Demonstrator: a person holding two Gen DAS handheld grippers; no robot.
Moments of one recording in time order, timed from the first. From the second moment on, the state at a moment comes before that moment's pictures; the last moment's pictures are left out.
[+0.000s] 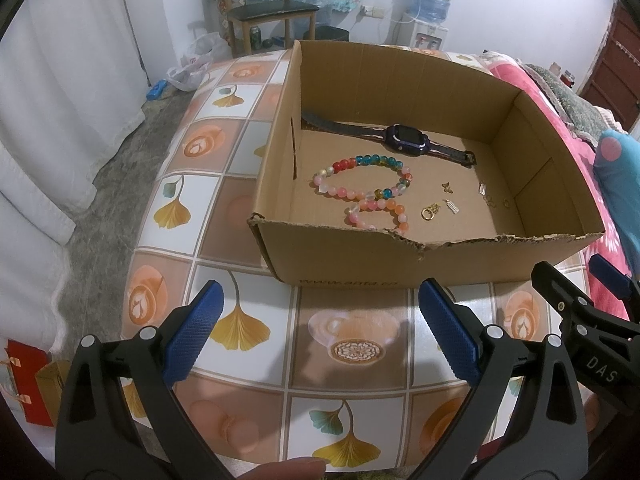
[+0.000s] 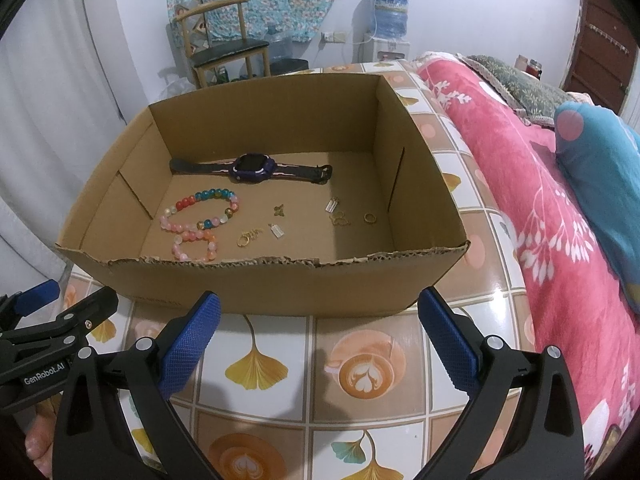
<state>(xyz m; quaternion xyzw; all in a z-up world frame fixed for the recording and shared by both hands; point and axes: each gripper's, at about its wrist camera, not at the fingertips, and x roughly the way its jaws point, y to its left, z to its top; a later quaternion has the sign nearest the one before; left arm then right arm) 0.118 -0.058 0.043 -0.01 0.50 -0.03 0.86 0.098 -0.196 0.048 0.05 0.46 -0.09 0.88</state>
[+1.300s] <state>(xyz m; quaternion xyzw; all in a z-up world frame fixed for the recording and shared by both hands) 0.117 -0.058 0.040 -0.01 0.50 -0.03 0.86 0.094 -0.196 0.044 0.05 0.46 -0.09 0.88</state>
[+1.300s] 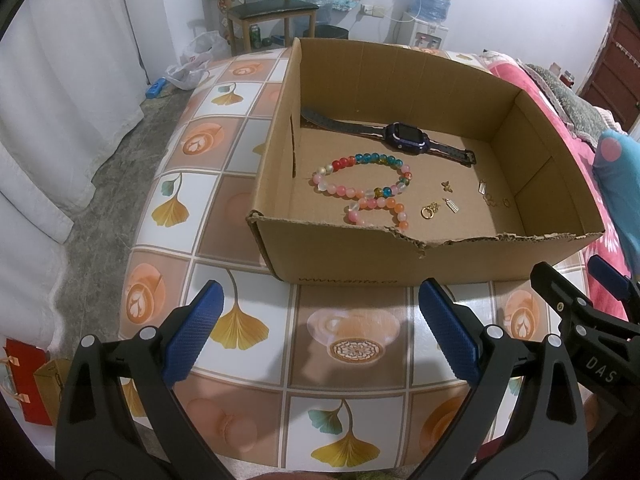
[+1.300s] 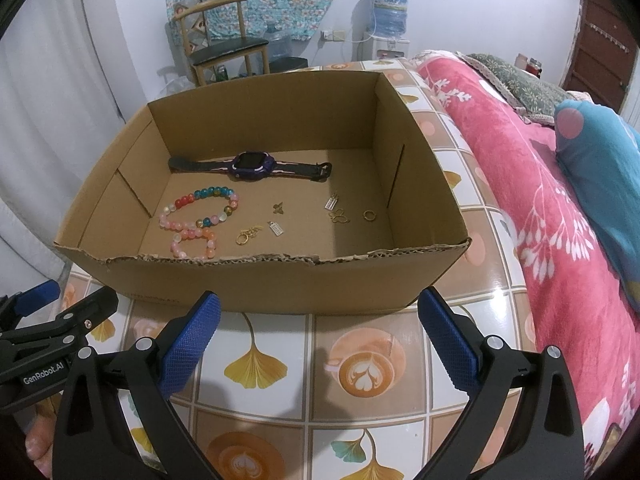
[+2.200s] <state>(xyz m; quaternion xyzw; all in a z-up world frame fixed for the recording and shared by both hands) 0.117 -0.058 0.039 -0.01 0.50 -0.04 0.86 0.095 -0.197 0.045 0.05 0.46 -0.09 0.88</state>
